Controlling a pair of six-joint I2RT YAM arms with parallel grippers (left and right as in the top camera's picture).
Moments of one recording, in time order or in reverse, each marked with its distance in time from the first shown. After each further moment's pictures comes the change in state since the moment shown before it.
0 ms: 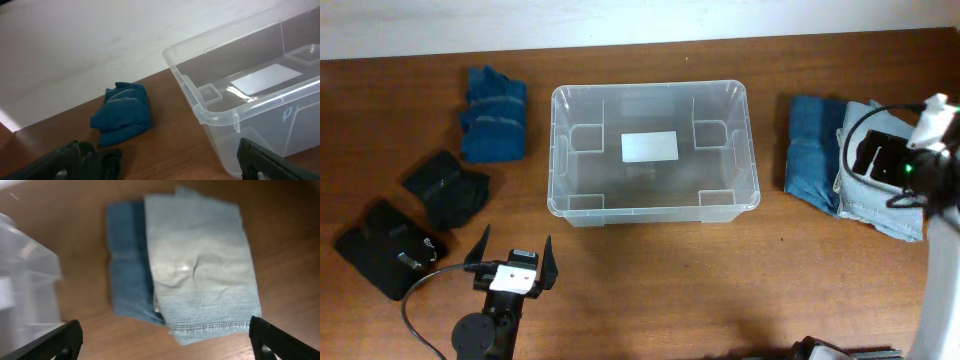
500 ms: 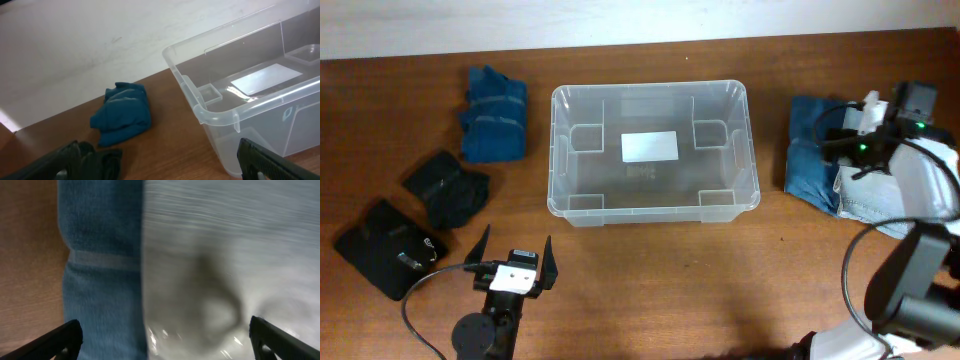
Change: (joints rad) left arm 0.000 0.000 0.000 0.000 0.000 0.000; right arm 0.076 0.450 0.000 0.237 0.035 -0.077
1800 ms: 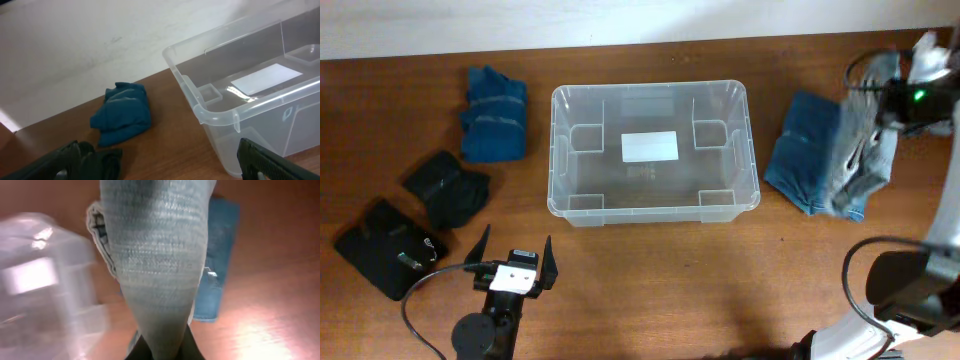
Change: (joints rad) left arm 0.000 0.000 0.000 0.000 0.000 0.000; right arm -0.016 0.060 0.847 -0.808 -0.127 0.054
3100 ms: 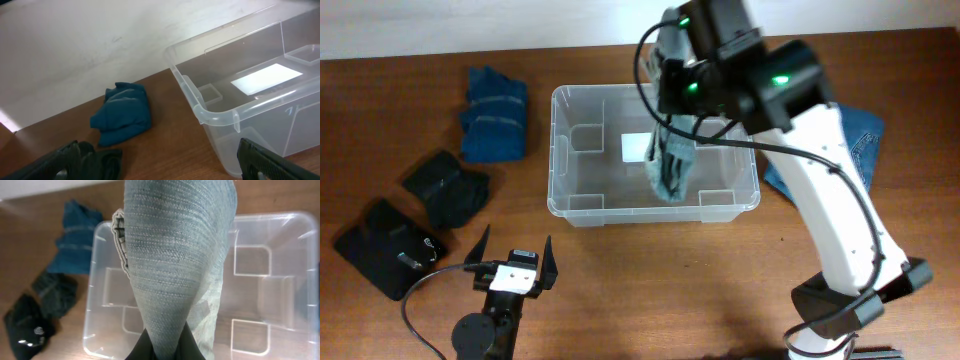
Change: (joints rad) left arm 0.000 0.000 0.000 0.000 0.000 0.000; right arm 0.896 0.034 0.109 0.184 0.207 0.603
